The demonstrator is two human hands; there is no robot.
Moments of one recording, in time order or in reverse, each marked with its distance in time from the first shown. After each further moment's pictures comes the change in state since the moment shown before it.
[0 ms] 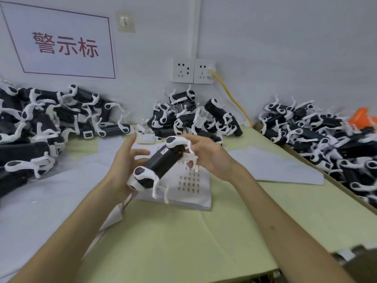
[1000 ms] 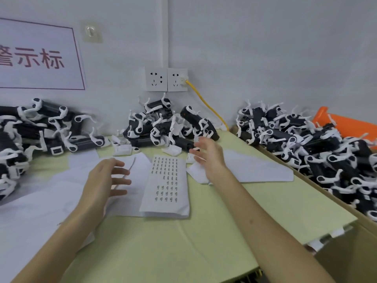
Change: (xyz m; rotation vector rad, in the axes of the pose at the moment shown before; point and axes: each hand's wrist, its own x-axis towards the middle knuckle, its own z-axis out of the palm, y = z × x) left_hand 0.011 -0.015 0.010 0.214 0.248 0.269; right_hand 0.003 0.016 -0.050 0.304 0.910 0.081
